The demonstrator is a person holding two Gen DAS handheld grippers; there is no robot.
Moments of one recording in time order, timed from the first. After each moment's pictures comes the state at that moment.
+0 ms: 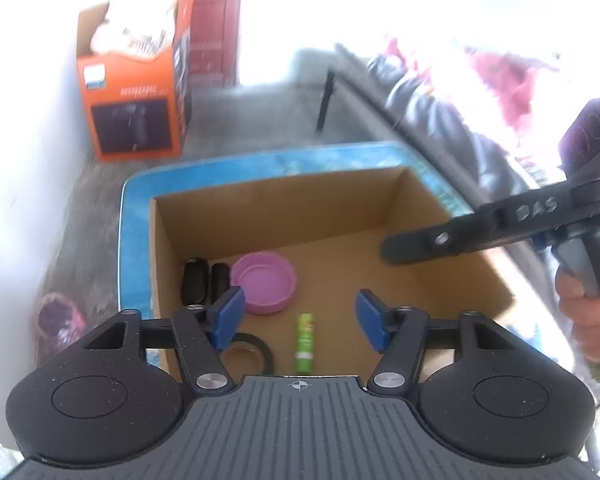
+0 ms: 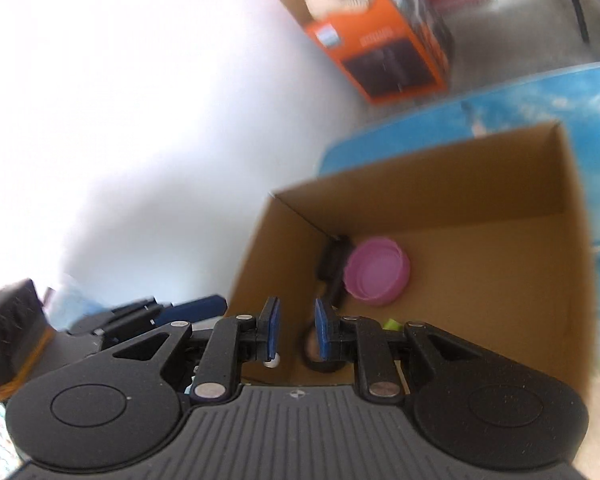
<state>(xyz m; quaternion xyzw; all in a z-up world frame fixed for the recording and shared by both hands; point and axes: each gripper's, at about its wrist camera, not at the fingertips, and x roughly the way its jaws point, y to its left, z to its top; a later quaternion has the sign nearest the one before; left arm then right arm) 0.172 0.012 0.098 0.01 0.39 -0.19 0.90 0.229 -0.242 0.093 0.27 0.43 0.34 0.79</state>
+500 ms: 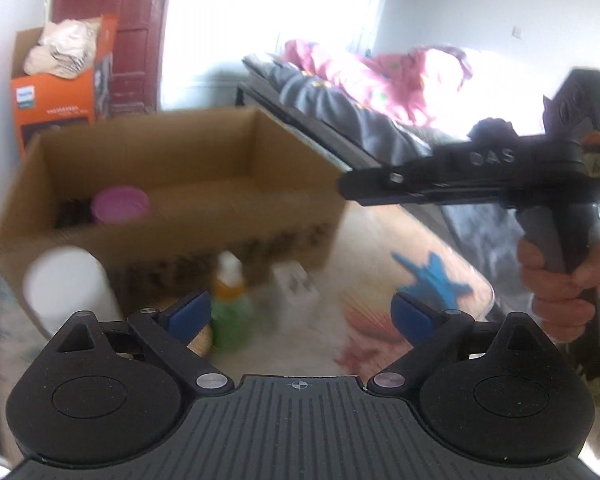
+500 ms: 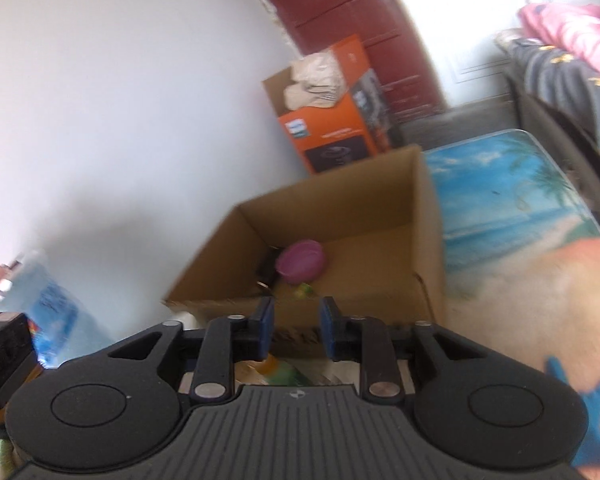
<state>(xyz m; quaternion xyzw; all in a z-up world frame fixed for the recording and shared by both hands) 0.052 -0.062 0.020 0.00 0.35 -0.29 0.89 0.078 -0.289 0.056 0.20 0.33 0.22 0.90</state>
